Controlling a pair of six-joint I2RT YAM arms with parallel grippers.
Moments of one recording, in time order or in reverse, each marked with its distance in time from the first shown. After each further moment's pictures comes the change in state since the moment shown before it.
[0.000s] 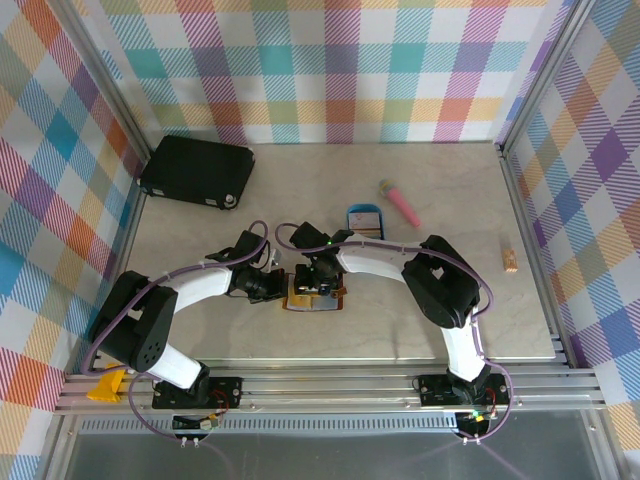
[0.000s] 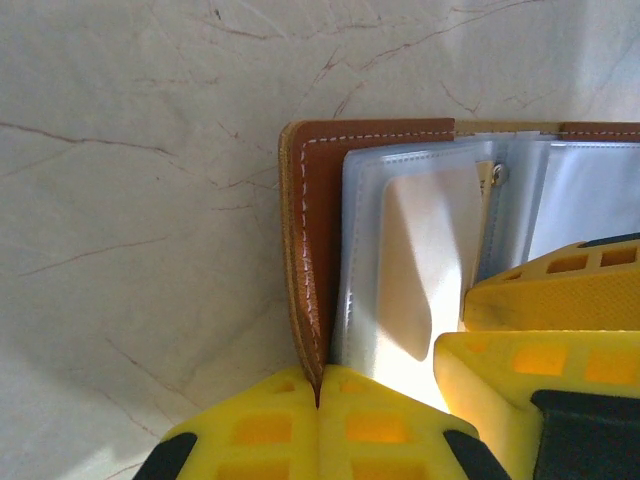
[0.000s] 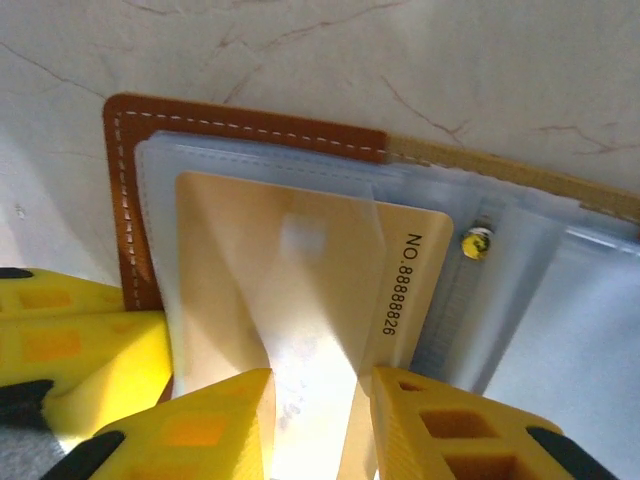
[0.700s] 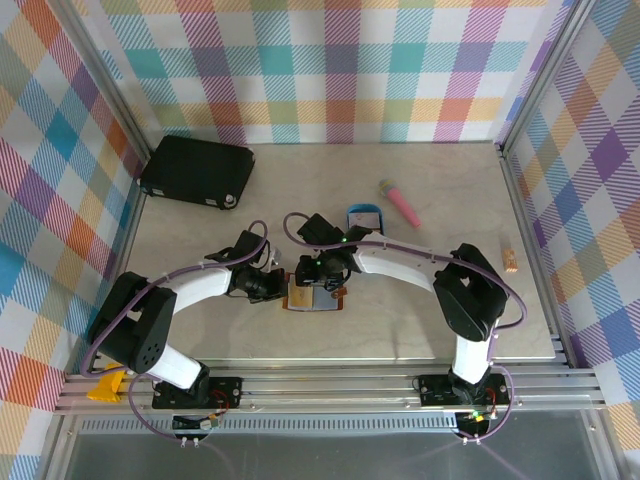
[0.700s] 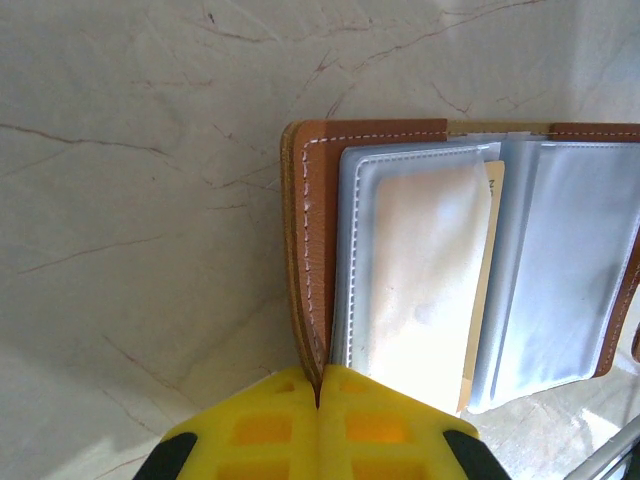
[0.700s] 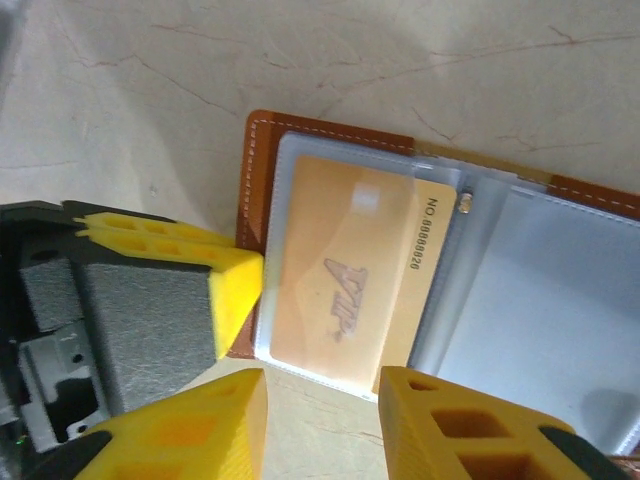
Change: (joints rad) left arm 0.000 -0.008 0.000 -0.002 0.000 0.000; right arm -0.002 -0.170 -0.053 -0.011 0.046 -0.018
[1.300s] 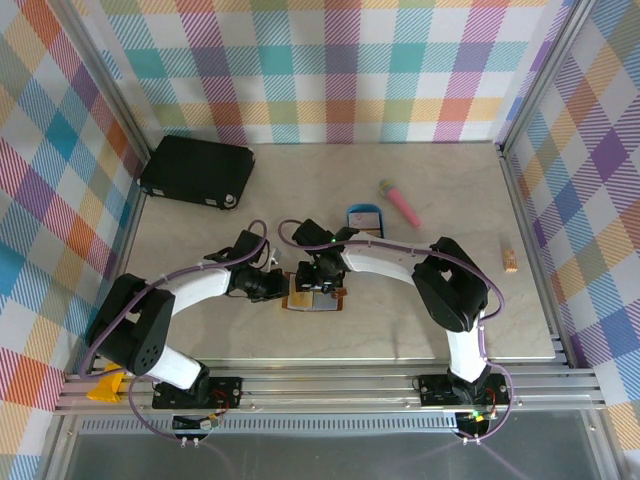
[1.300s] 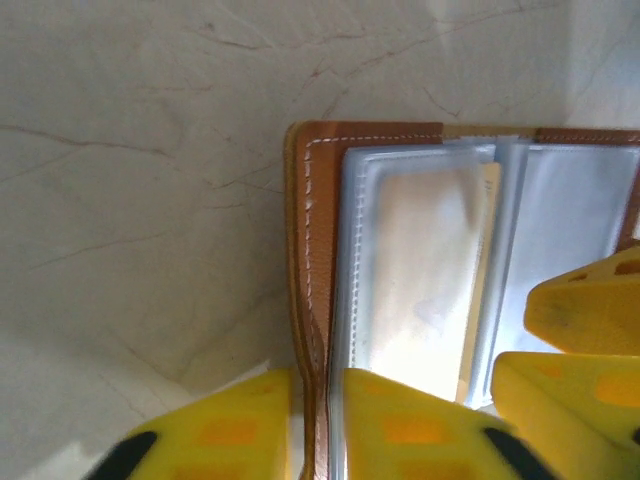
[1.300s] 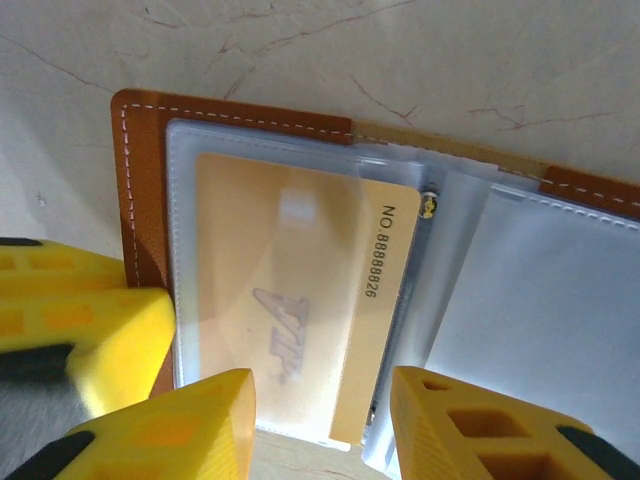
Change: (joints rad) left arm 0.000 -0.027 0.000 -0.013 -0.012 -0.002; right arm 0.000 0.114 0.050 -0.047 -0.004 0.022
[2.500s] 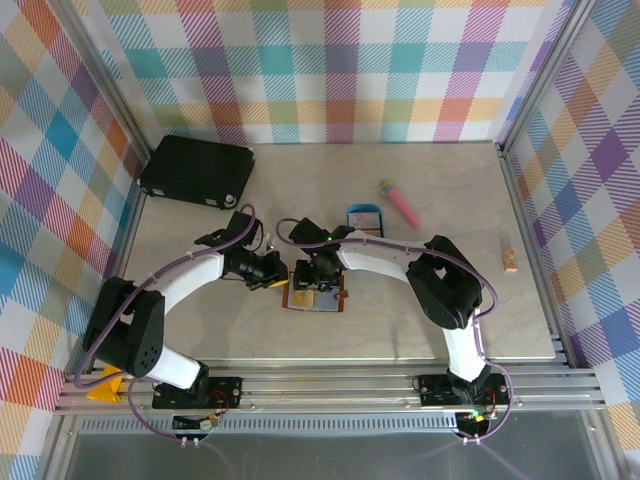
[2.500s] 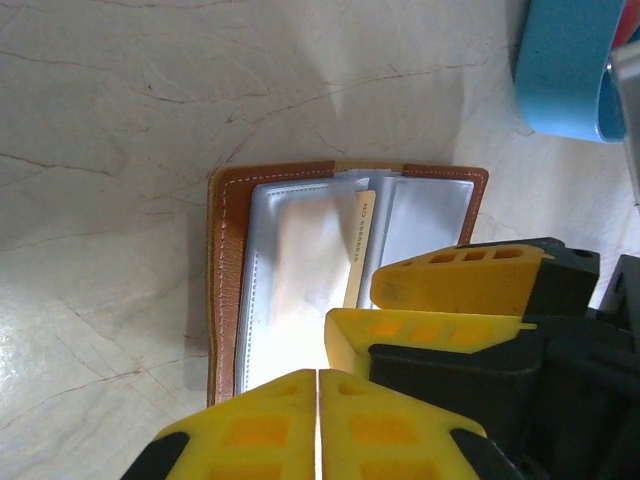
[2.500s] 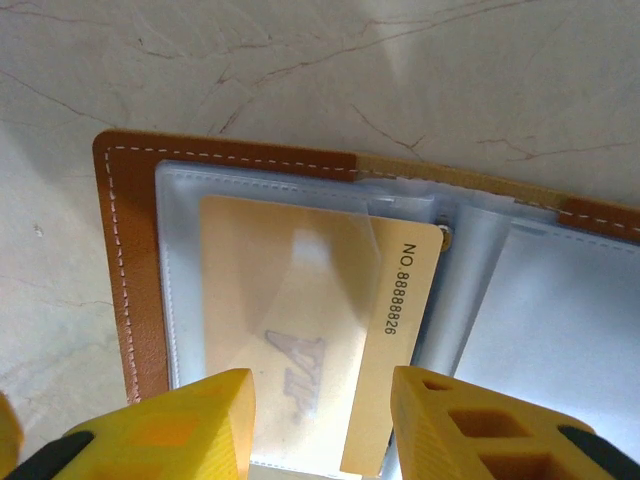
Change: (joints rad) left arm 0.064 0.003 0.163 -0.178 0.118 -0.066; right arm 0.000 0.041 0.042 -0.011 0.013 0.025
